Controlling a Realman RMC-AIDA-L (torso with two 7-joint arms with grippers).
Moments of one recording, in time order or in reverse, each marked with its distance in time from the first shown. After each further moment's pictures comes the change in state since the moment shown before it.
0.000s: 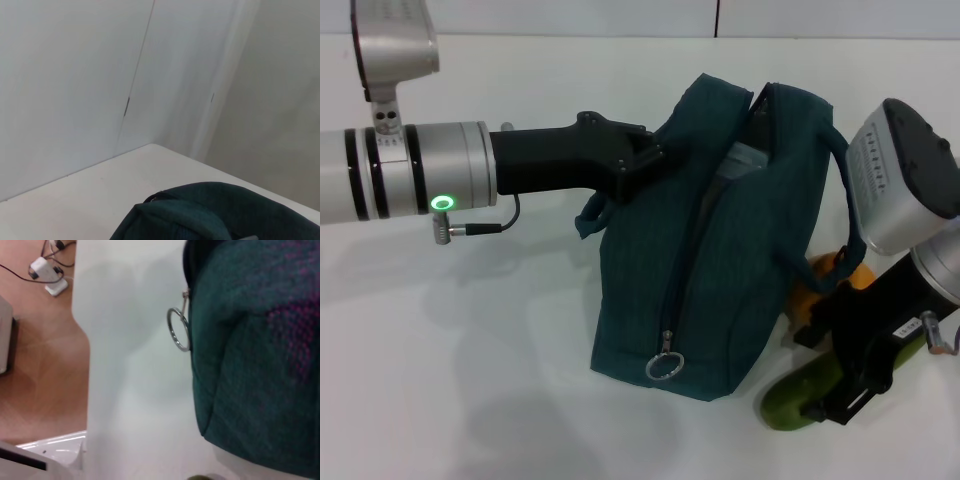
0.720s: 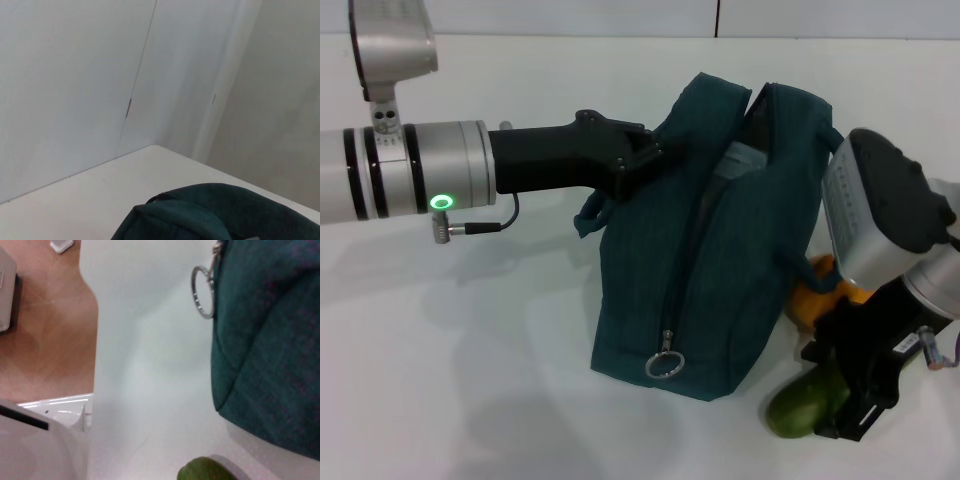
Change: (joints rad) left arm 0.001 0.000 -0.002 0.000 -0.002 -0.003 0.003; right arm 0.029 -0.004 -0.097 0.001 -0.041 0.002 0.007
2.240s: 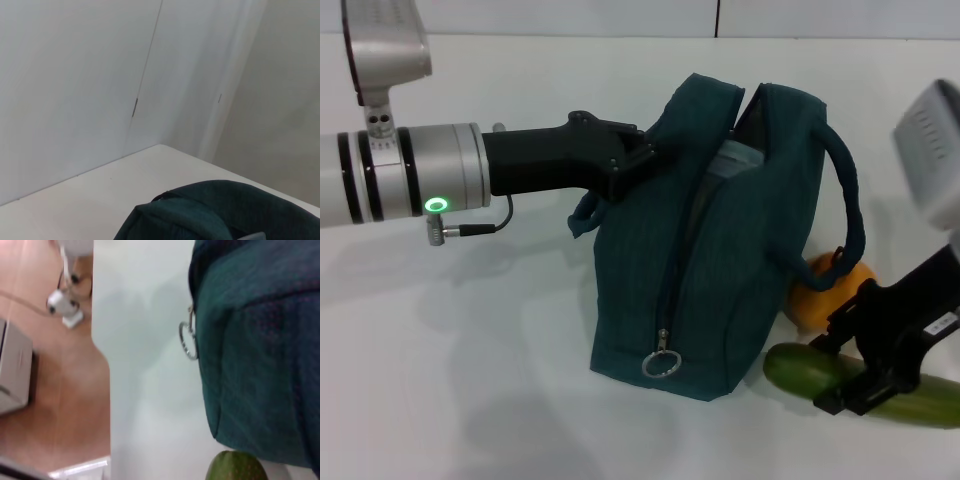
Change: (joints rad) left arm 0.010 0.001 -0.004 0.000 0.000 -0.008 0.014; right arm -0.050 -0.002 0.245 0.012 0.084 -0.107 -0.061
